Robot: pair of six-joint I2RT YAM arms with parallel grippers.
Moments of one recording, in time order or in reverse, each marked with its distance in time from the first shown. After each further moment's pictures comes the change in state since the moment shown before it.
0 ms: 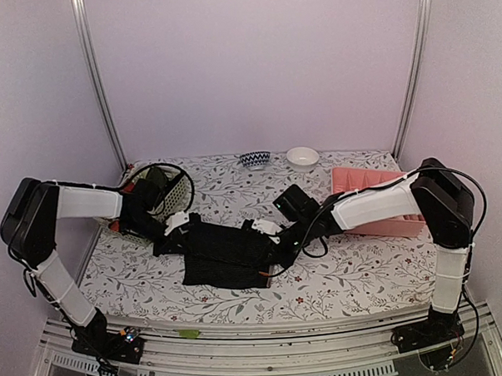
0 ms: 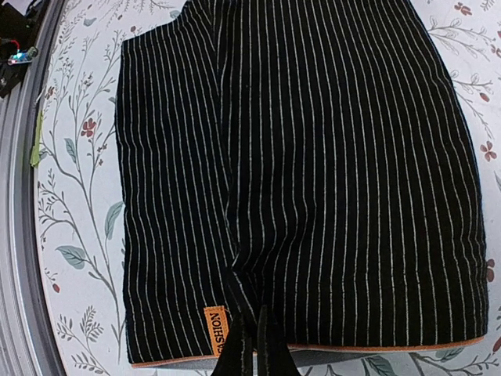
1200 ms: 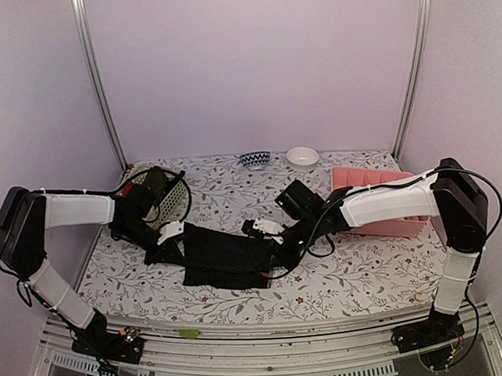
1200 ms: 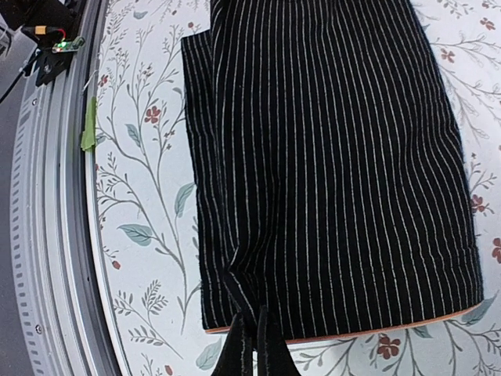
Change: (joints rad) left arm -0.010 -0.105 -0.043 -0.127 0.002 0.106; right arm 0.029 -0.097 0.005 -0.137 -0.039 0.003
